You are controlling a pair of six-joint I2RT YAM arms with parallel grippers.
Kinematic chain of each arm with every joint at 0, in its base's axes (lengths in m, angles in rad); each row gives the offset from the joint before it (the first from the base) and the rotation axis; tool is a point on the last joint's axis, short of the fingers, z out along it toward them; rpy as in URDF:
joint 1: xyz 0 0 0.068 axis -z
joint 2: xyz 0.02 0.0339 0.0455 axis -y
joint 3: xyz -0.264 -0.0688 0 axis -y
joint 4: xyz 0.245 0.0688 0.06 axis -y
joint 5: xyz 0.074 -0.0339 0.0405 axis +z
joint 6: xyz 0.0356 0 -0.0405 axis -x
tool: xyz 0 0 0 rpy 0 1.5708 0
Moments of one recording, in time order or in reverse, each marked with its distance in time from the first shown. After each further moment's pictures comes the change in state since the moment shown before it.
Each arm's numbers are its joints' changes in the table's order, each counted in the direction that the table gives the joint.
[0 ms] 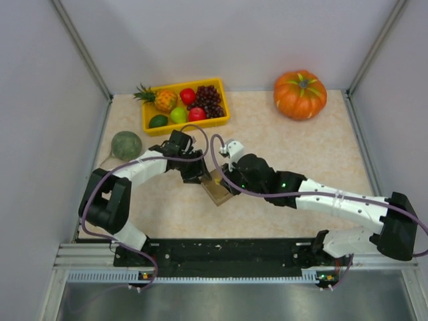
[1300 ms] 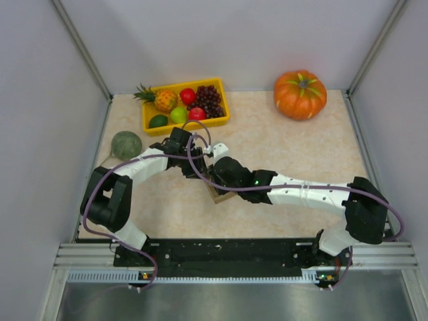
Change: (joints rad) left arm 0.000 -0.031 0.042 0.026 0.011 -0.078; right arm -0.042 -0.249 0.101 0.031 -0.126 -0.100
